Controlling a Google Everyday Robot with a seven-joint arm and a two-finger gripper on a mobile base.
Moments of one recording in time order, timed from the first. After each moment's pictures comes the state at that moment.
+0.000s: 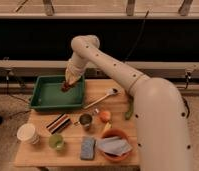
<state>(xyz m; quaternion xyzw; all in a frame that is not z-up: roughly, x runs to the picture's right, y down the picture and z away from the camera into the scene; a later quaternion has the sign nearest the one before) -0.138 -0.043 0.792 -0.21 -0.32 -0.27 0.88</state>
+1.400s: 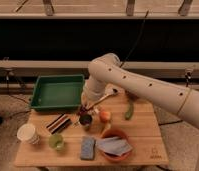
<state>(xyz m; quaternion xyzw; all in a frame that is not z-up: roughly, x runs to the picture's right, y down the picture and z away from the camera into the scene) -0.055 0.088 0.710 -0.25 -0.28 -0.32 0.87</state>
